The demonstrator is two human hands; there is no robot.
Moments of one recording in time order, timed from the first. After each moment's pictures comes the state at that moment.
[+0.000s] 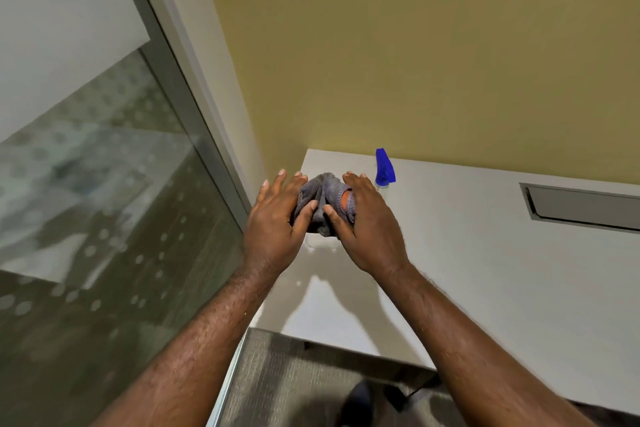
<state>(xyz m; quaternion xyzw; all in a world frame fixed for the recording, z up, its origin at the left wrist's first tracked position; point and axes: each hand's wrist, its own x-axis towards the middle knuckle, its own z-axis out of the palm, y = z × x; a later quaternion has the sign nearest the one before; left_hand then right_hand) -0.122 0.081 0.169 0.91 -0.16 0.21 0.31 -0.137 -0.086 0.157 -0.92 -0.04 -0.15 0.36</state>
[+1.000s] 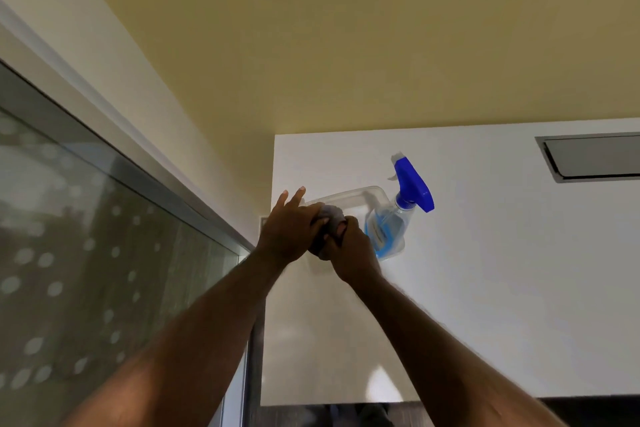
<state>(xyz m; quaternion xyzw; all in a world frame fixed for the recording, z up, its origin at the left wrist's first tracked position) 0.100 0.063 0.001 0.93 -0.34 -0.10 0.11 0.004 -0.057 -0.002 -0.84 0.20 0.03 0.50</state>
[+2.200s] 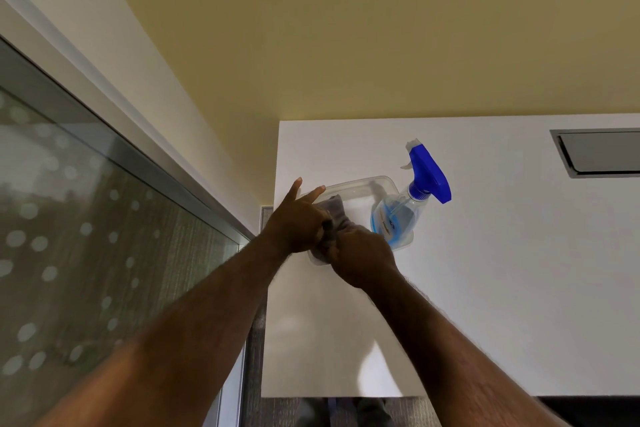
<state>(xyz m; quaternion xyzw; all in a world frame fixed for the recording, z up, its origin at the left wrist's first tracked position) 0.108 0.065 -0.016 0.88 -0.46 -0.13 -0.01 0.002 -0.062 -0.005 -0.95 0.09 0.18 0.23</state>
